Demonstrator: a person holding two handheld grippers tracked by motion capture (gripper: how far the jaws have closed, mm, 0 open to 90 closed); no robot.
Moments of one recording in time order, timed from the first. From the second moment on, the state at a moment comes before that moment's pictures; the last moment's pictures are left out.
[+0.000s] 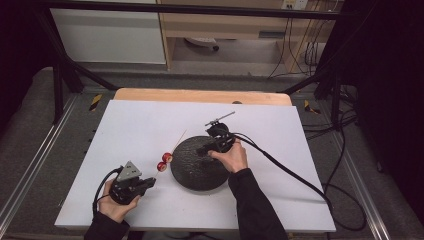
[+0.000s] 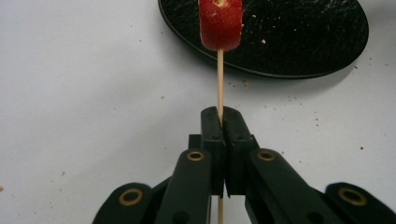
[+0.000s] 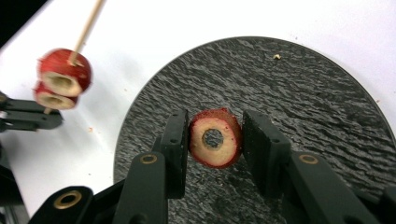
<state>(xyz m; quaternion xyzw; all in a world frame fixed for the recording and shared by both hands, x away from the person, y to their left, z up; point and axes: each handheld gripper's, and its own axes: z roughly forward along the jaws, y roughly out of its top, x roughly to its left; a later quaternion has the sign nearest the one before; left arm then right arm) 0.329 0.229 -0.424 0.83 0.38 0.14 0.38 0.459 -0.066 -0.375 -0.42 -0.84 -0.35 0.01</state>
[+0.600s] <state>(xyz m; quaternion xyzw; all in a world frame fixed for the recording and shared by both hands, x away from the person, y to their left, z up) 0.325 0.218 -0.424 0.83 0.38 0.14 0.39 0.429 -0.094 -0.387 -0.43 -0.77 -0.47 0.02</state>
